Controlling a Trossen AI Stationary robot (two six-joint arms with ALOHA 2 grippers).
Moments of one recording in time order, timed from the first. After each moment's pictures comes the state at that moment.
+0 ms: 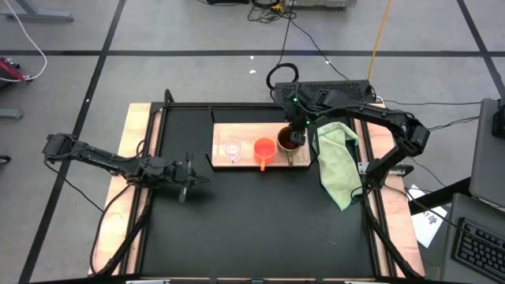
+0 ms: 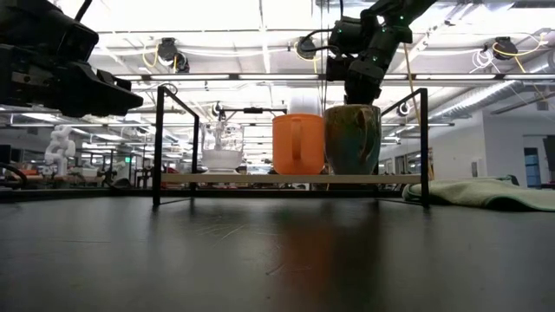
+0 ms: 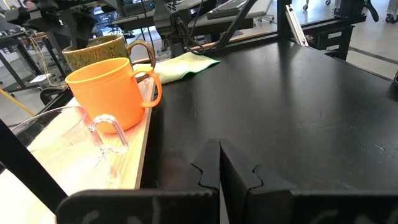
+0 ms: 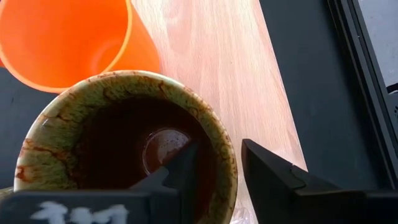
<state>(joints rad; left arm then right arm) -0.16 0.67 0.01 0.50 -0.04 0.18 -0.55 1.57 1.27 -0.81 -0.19 -0.28</state>
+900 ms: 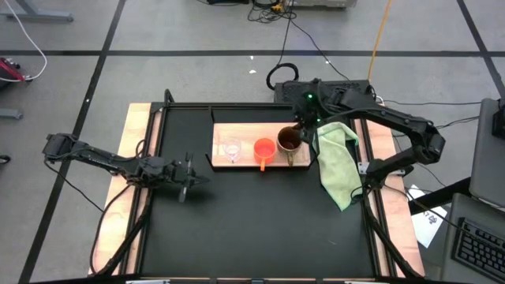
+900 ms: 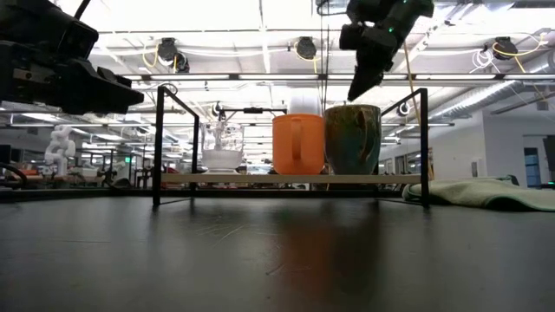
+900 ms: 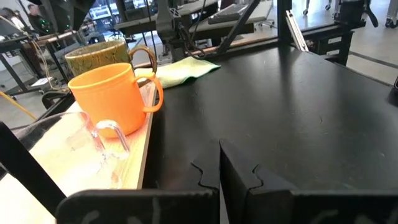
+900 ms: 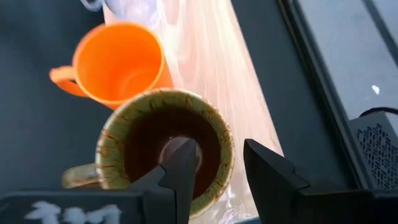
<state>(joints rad) -0.16 0.67 0.01 0.52 -0.04 0.18 -0.54 1.40 1.27 -0.84 -0.19 -0.25</state>
